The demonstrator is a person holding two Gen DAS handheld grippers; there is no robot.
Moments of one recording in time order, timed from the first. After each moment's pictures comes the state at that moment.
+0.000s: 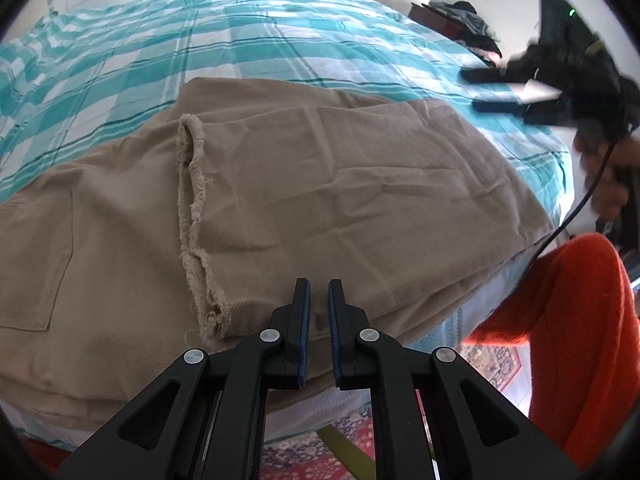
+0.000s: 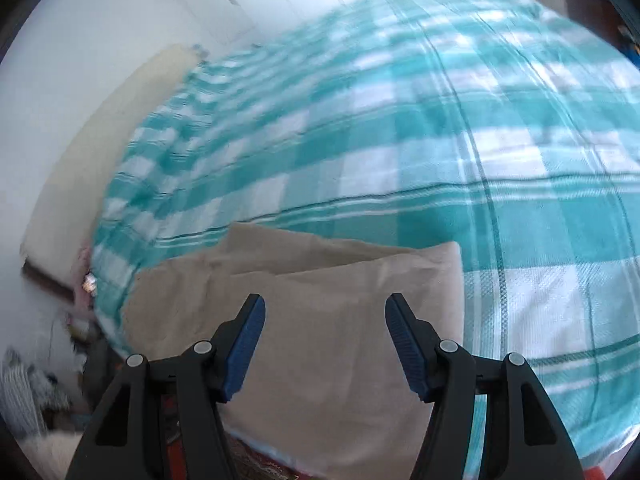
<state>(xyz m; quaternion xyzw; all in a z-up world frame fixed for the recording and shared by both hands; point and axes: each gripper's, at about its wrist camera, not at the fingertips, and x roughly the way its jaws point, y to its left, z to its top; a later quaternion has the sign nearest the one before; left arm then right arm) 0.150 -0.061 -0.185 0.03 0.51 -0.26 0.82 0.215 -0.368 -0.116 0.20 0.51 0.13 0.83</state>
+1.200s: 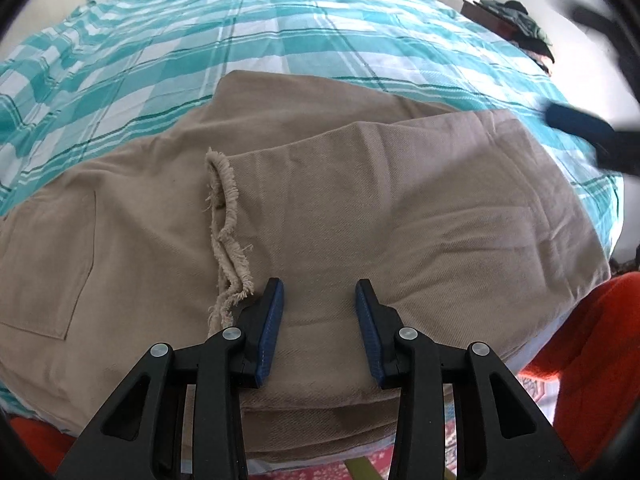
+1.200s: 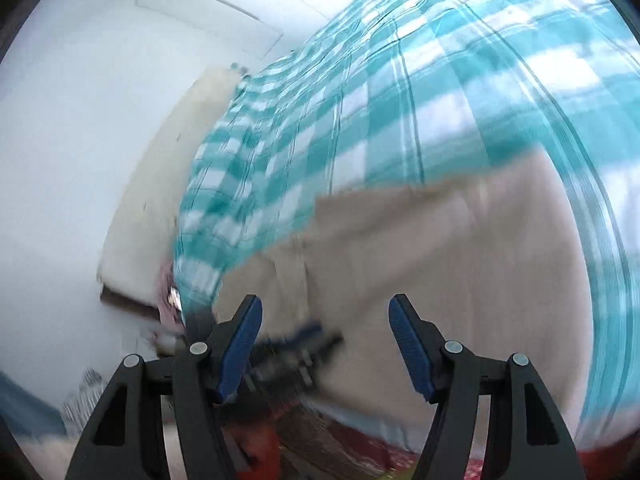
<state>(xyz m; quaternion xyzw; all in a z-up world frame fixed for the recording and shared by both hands) 0.177 -0.076 -0.199 0.05 0.53 -0.16 0.83 0.197 -0.335 -0.122 0.35 0.47 0.23 0.77</state>
